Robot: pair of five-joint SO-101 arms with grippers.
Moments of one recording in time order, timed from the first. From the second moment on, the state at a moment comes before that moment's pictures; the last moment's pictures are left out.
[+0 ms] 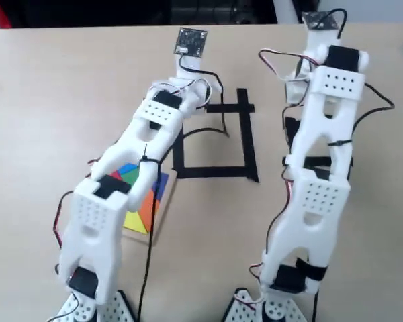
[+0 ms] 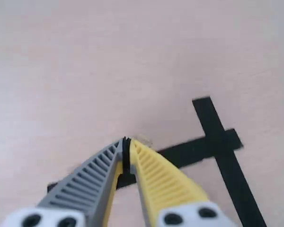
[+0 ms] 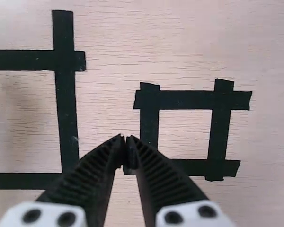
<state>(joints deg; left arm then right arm) 18.3 38.9 -18.3 27.8 8.3 12.5 43.9 -61.8 99.3 13.5</state>
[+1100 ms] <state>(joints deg) 21.3 85.7 -94.1 74.8 15.8 12.8 43.9 -58.6 99.3 18.1</state>
